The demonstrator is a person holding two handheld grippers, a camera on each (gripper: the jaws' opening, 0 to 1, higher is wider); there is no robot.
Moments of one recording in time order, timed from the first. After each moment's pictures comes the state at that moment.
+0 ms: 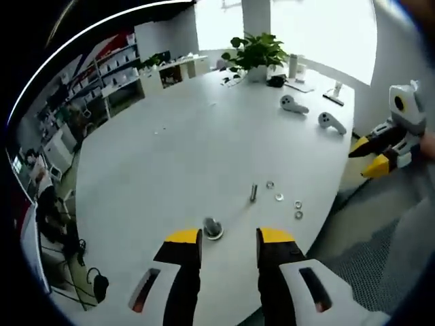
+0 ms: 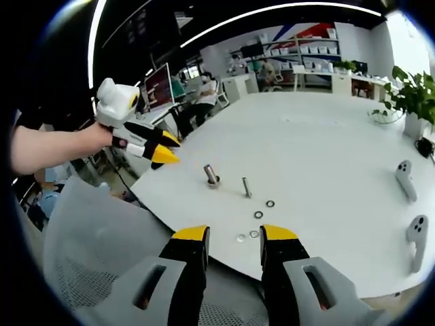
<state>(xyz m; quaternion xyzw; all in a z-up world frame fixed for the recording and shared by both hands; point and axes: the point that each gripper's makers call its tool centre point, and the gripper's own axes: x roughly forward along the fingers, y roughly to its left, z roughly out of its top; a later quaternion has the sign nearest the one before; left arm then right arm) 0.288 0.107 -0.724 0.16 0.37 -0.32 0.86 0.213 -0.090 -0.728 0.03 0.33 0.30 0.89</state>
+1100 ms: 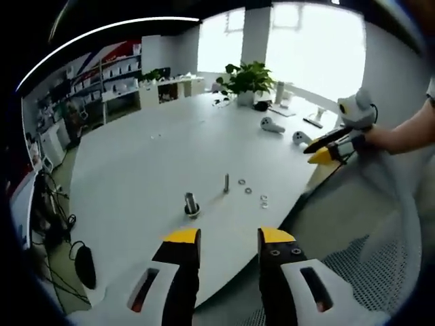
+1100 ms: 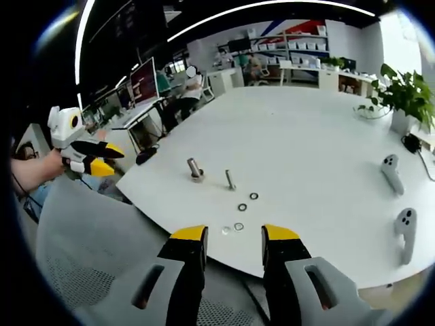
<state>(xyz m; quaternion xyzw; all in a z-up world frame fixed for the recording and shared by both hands) 0.204 0.136 -0.704 0.10 0.32 -0.36 0.87 0.213 -0.104 -0.735 0.01 0.36 0.26 0.90</state>
